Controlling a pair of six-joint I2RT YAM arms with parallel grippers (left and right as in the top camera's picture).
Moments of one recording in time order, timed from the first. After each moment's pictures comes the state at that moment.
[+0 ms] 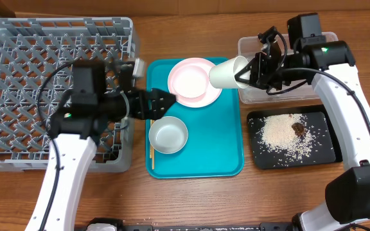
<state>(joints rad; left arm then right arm) -0.09 1.31 1.15 -0.67 0.77 -0.17 0.13 1.74 1.64 -1.06 -0.77 0.28</state>
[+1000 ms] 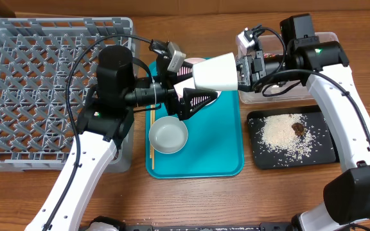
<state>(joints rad) -0.29 1.34 1.15 -0.08 1.04 -0.20 0.17 1.74 1.64 -1.06 -1.44 0.20</state>
